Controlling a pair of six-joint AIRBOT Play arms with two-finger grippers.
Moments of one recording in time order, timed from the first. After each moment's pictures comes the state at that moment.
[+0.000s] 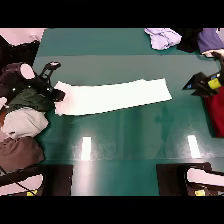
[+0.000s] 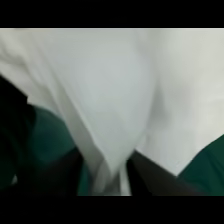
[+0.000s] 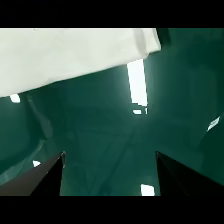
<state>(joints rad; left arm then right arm) -0.06 -1.35 1.21 1.44 -1.21 -1.35 -0.35 -1.35 1.32 -1.09 1.53 1.47</state>
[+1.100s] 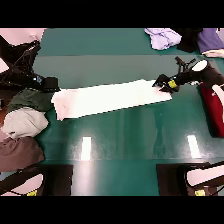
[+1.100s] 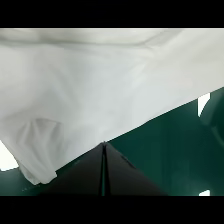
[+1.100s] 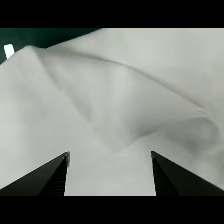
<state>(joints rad) -0.02 -1.18 1.26 1.18 -1.26 -1.47 -0.08 -1.67 1.39 -1.00 1.10 1.54</state>
